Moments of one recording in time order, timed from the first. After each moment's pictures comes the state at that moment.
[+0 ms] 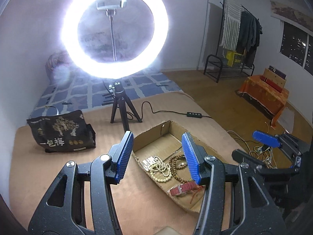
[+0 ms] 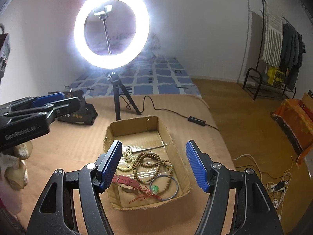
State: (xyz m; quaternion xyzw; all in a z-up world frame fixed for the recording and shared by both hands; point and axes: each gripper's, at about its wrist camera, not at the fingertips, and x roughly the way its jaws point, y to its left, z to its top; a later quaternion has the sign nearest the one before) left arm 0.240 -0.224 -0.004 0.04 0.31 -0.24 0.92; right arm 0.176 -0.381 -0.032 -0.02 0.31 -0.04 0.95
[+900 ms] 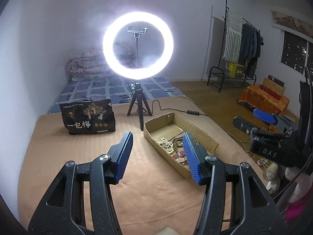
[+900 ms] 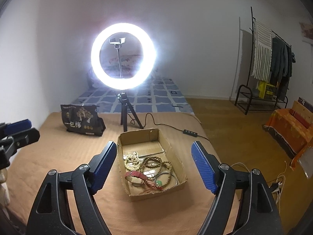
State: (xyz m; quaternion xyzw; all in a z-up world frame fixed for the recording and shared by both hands) left arm 0.108 -0.144 0.022 0.02 0.27 -0.21 0.94; right arm 0.095 -0.356 -0.003 -0.03 0.24 -0.05 0.97
